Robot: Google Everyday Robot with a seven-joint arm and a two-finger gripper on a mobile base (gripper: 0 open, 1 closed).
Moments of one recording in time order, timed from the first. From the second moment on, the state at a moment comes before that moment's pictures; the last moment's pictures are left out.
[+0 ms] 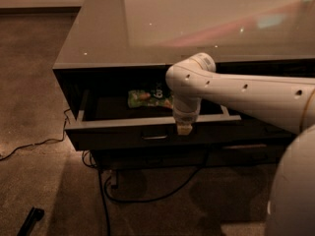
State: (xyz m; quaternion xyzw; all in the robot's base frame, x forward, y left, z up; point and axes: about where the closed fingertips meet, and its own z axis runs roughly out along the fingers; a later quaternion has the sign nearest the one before) arm 0.600 -0.106 0.639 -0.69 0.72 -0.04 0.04
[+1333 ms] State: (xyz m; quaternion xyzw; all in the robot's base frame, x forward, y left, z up) arm 0.590 -0.112 0.641 -0.69 0.72 -0.04 0.03
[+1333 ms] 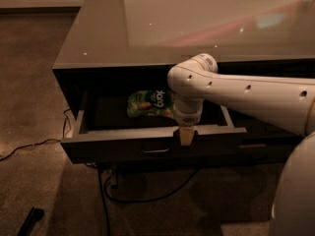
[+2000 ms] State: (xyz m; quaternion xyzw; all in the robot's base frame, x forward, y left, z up) arm 0.562 -0.109 0.632 -0.70 0.72 -0.02 0.01
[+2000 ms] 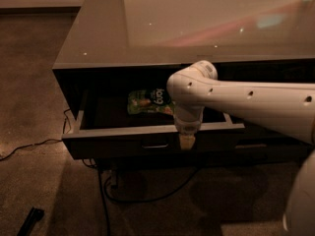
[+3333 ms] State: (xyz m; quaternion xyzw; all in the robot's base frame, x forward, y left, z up) arm 0.483 -0.127 0.616 -0.69 0.72 -0.03 -0.05
